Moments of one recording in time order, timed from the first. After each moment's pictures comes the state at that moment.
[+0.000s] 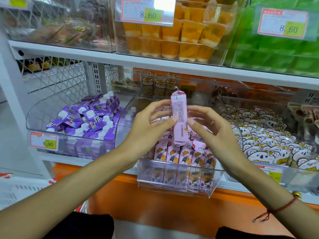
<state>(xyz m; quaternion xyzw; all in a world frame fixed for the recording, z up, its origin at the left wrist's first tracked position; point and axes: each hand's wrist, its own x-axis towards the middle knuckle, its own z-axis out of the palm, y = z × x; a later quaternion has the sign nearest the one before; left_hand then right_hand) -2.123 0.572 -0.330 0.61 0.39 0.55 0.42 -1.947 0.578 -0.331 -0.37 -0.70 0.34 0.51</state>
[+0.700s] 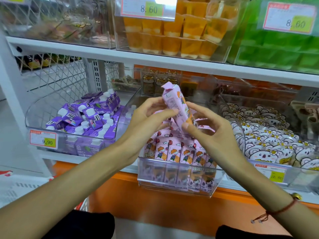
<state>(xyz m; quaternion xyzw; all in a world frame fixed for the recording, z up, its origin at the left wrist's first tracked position) -2.124 0.579 -0.326 0.52 0.41 0.58 0.48 -1.952 0.578 -0.335 -0.41 -0.71 0.27 0.50</state>
